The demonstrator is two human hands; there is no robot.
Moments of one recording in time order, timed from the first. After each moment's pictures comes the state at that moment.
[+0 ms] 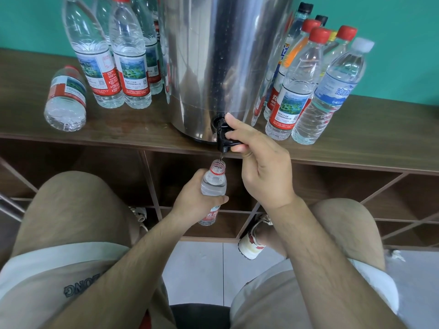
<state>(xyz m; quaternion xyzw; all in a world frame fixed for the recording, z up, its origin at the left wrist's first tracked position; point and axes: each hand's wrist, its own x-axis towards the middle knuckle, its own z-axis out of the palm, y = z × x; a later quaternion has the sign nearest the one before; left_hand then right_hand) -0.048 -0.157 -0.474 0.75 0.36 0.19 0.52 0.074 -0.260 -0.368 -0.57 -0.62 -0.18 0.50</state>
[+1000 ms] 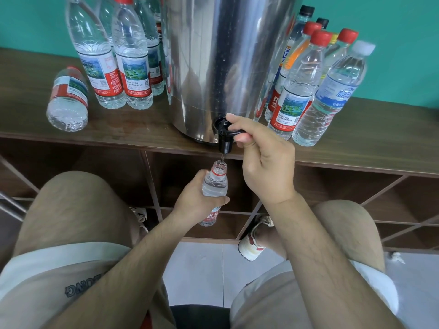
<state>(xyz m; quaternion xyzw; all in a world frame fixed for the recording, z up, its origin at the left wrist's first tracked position) -0.049 -0.162 -0.466 0.74 0.36 0.17 0.54 0.066 -0.253 -0.353 -0.60 -0.58 -0.18 0.53</state>
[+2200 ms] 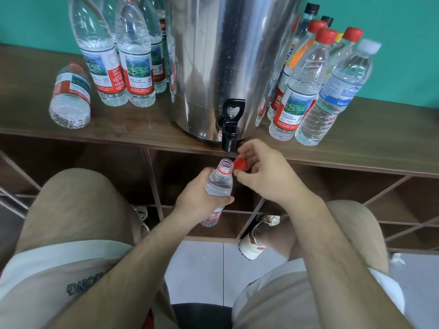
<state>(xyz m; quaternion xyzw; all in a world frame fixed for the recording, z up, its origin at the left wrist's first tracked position) -0.052 -0.159 -0.469 0.77 0.35 0.17 0.50 0.105 -0.262 -0.384 -0.77 -0.51 0.13 0.35</state>
